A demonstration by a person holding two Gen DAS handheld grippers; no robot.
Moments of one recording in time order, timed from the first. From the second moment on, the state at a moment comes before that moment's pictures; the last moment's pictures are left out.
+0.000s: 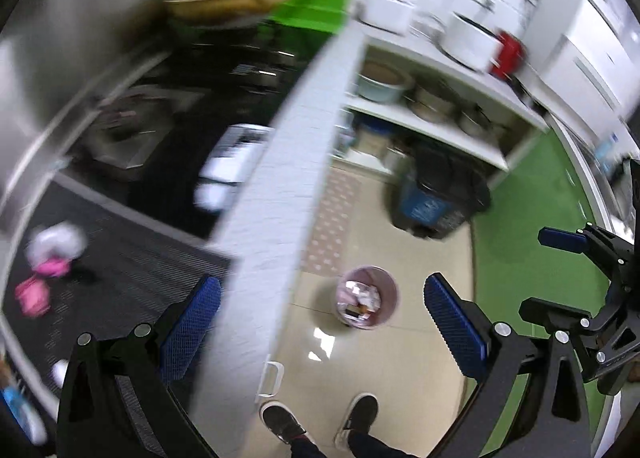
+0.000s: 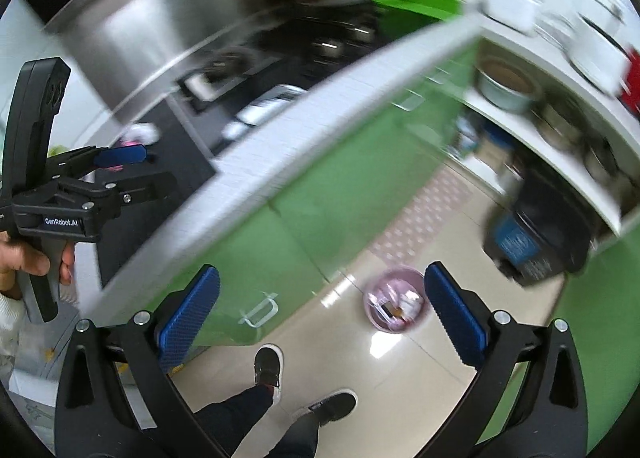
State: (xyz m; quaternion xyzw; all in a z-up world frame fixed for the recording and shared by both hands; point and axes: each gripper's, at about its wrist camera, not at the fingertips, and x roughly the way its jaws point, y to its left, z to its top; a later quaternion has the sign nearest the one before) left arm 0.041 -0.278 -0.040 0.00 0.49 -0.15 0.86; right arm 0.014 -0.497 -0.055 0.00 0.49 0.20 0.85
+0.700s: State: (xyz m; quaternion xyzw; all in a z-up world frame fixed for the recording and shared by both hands) left arm 0.016 -0.020 -0.080 -0.07 0.53 0.03 0.85; right arm 0.065 -0.234 -0.037 -0.08 0.47 0.34 0.81
